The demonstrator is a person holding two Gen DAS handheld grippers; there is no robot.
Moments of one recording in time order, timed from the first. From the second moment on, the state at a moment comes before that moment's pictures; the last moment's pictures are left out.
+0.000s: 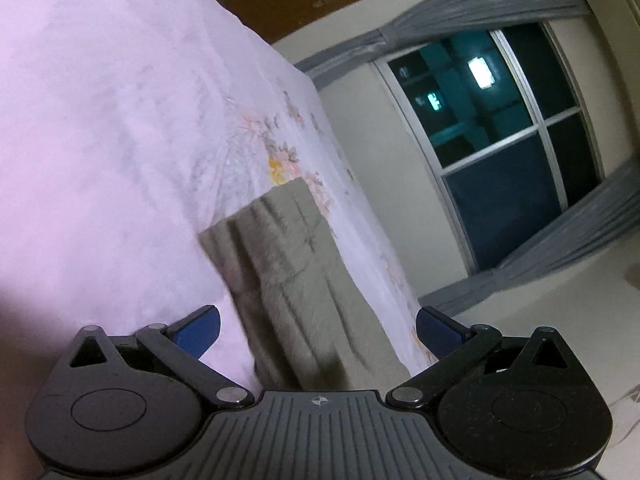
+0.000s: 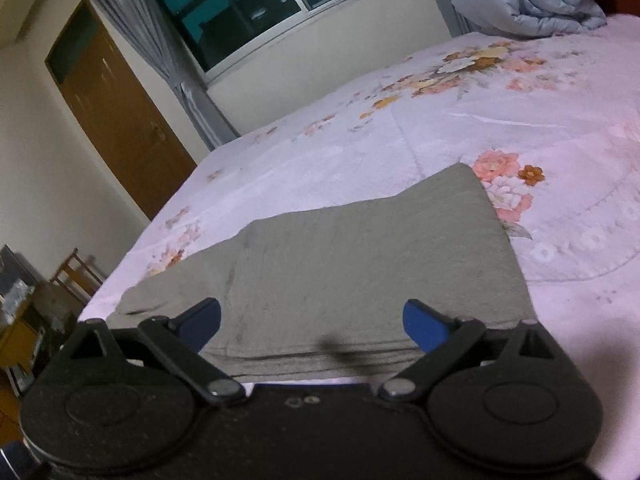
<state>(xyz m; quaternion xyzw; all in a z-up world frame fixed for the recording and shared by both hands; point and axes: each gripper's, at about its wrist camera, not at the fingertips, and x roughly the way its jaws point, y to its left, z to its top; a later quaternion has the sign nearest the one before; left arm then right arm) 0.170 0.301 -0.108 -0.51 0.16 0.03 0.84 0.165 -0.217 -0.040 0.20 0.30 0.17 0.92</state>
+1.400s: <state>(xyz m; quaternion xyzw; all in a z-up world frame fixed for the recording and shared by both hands) 0.220 0.253 0.034 -0.28 0.20 0.04 0.94 0.174 -0.132 -0.038 0.06 0.27 0.12 0.95</state>
